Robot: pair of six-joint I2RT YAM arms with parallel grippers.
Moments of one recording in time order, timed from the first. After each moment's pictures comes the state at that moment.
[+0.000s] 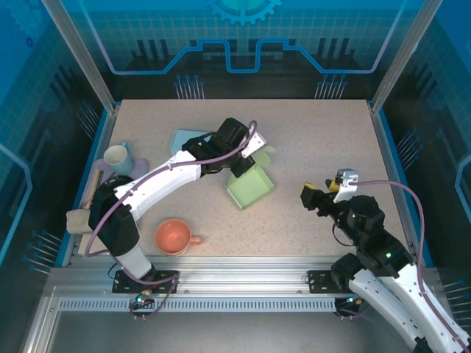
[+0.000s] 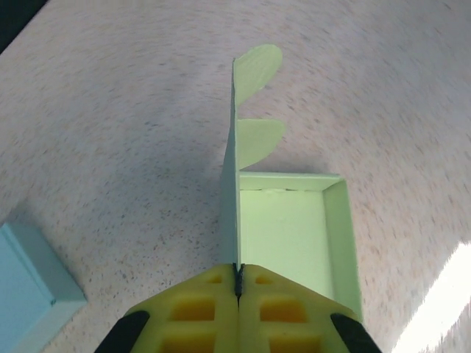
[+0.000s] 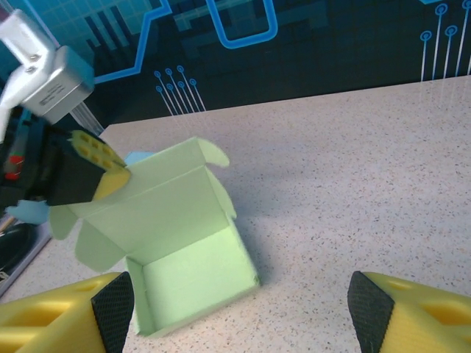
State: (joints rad) left arm -0.69 1.67 1.51 -0.69 0.03 0.26; right arm 0.54 0.39 0.61 -0.50 0.18 0.38
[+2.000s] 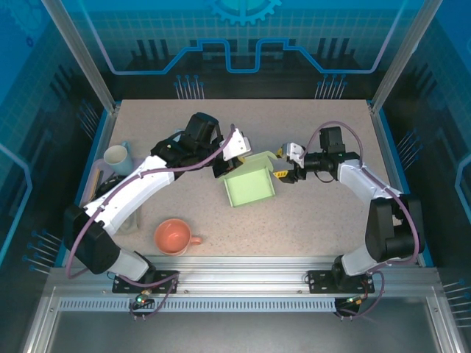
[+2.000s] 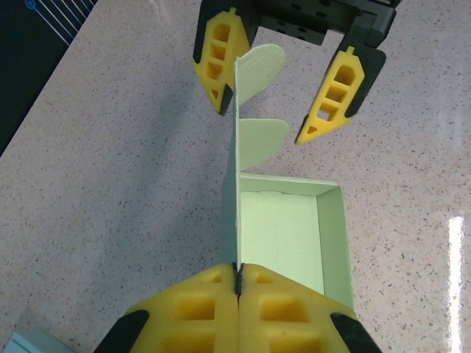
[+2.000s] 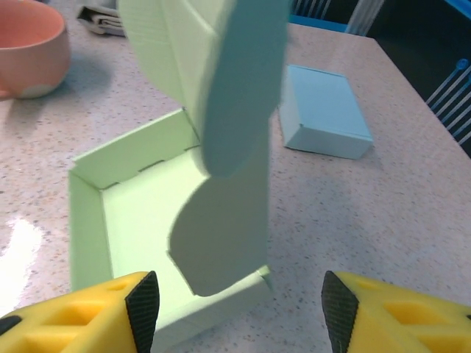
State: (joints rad) left arm -0.57 1.48 1.38 -0.62 0.38 0.57; right arm 0.13 1.52 0.99 -0.36 -0.99 -1.06
